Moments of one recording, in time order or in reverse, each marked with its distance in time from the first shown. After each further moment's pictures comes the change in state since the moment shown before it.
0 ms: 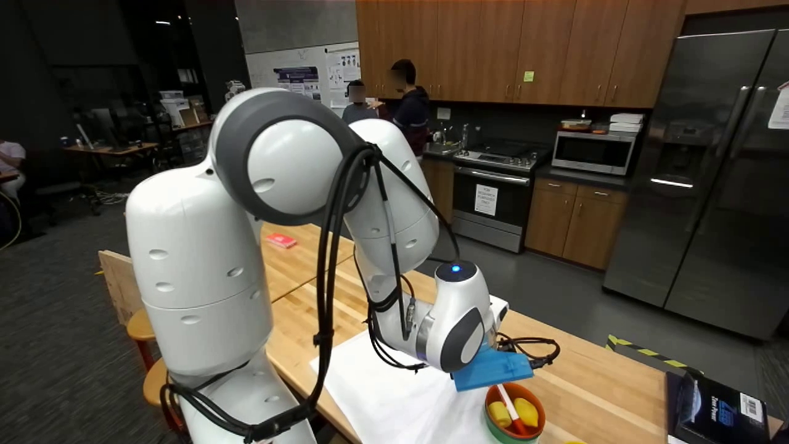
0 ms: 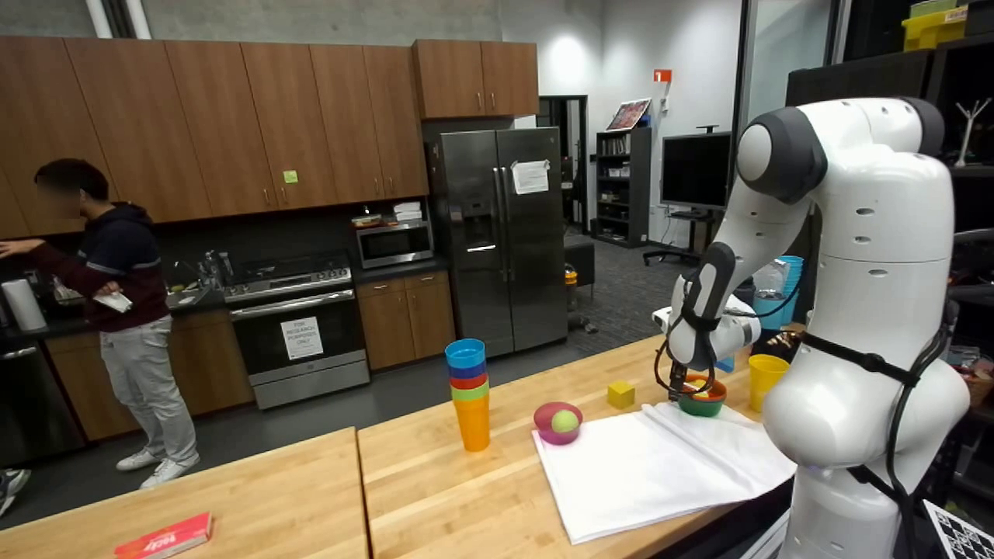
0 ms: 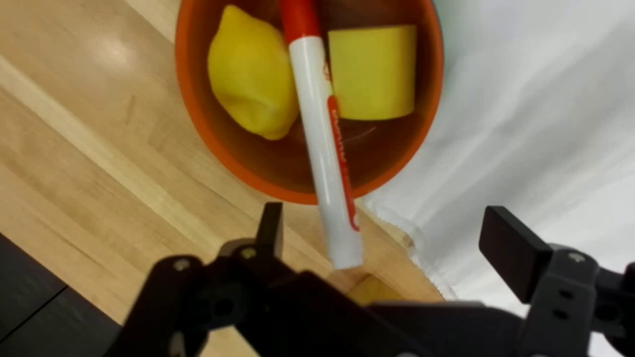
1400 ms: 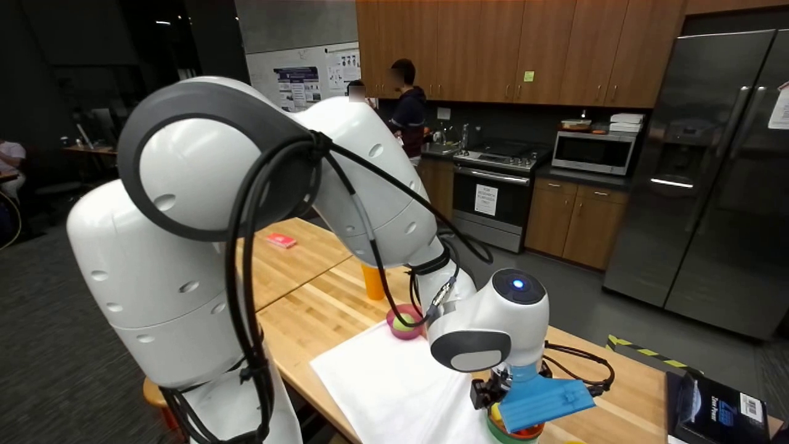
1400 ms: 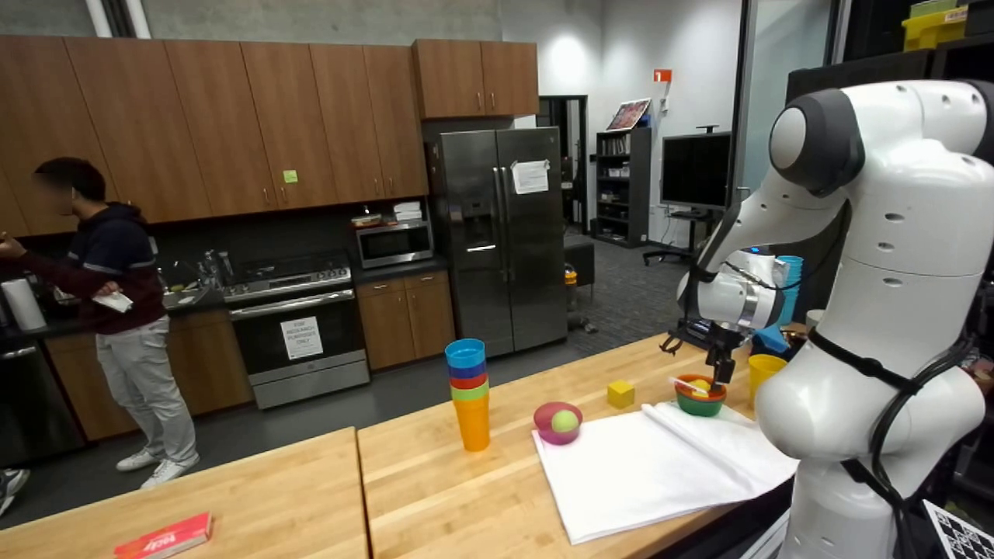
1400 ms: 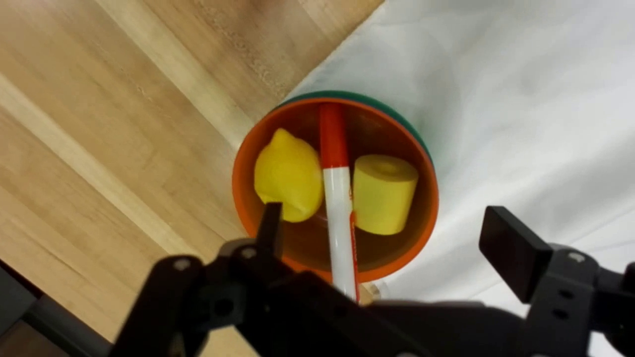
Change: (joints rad) arm -0.169 -0.145 0.045 0.016 0.724 -0.288 -1.017
